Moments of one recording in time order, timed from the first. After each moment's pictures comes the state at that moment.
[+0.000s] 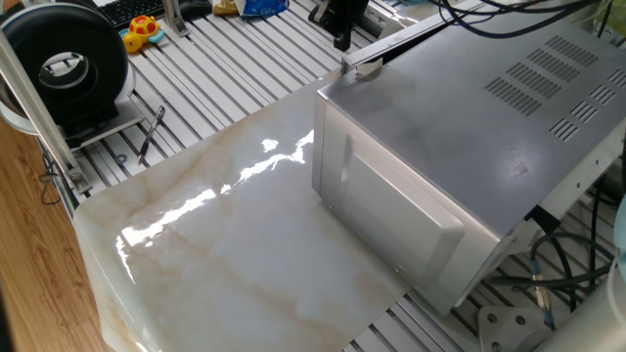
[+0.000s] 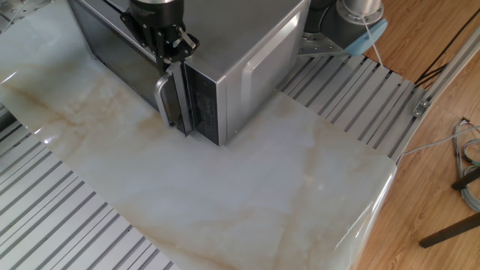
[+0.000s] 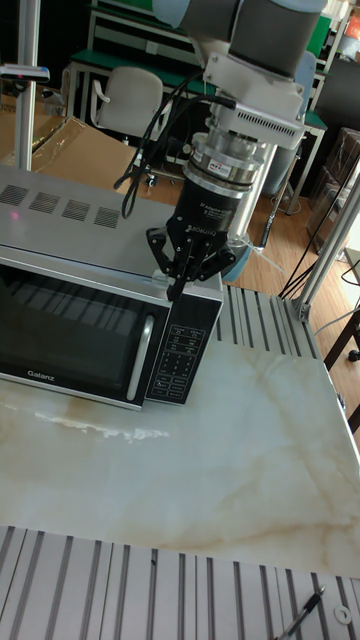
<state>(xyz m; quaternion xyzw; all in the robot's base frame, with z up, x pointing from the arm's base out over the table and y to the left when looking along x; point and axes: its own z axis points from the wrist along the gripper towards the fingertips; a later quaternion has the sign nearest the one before) 0.532 -0.017 0.276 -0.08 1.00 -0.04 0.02</state>
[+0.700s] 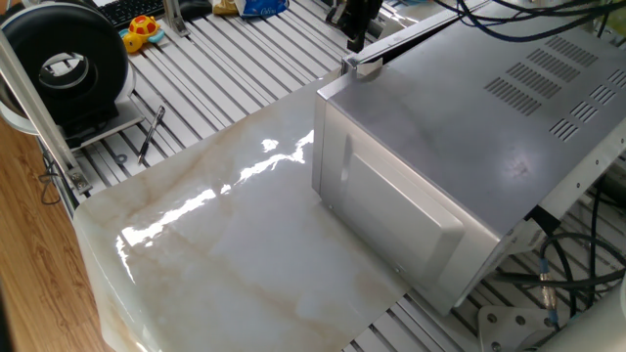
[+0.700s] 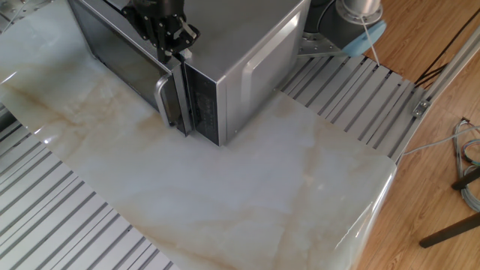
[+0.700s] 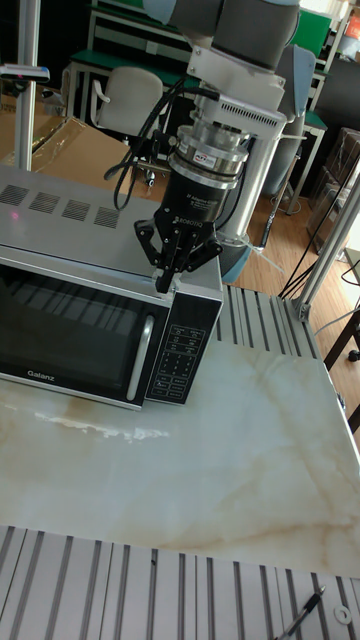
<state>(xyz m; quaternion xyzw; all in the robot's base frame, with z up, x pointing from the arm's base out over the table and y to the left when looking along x) 0.515 -0.036 0.276 -0.10 0.99 -0.04 0.02</state>
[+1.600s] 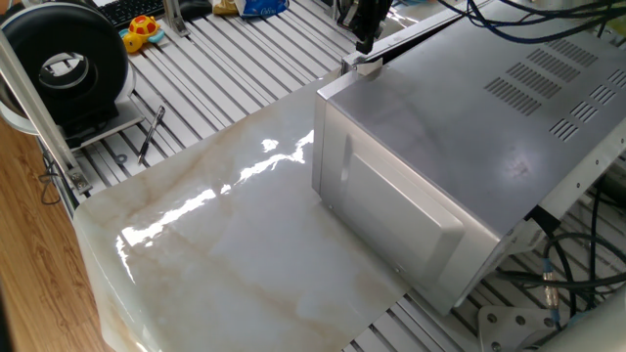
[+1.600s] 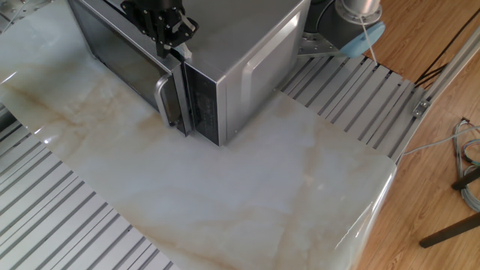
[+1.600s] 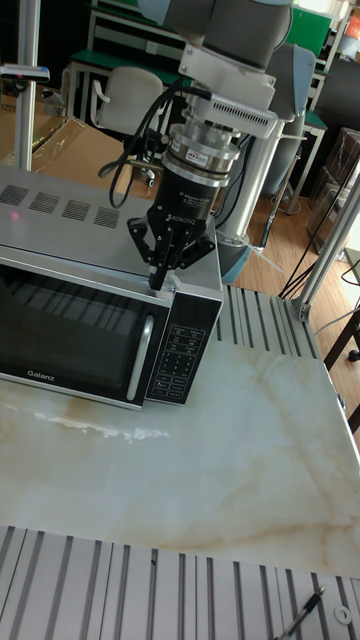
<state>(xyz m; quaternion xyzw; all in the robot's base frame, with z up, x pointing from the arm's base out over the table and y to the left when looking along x) 0.506 -0.044 0.273 -0.11 0.99 -0.04 0.02</state>
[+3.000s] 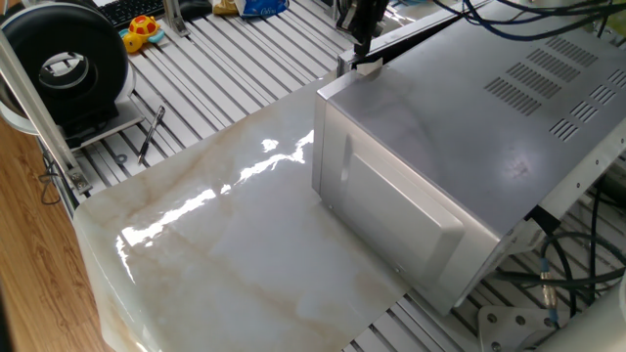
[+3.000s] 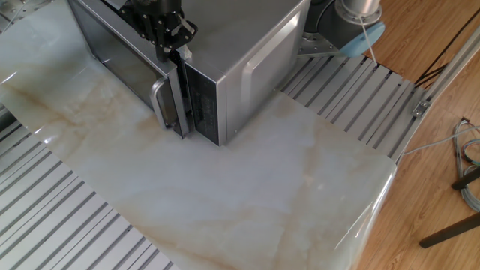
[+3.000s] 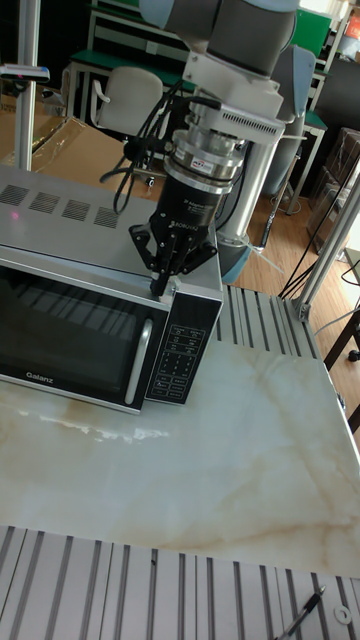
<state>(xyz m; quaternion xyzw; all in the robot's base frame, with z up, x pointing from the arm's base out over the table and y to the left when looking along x) 0.518 -0.038 0.271 -0.15 0.99 -0.05 0.02</state>
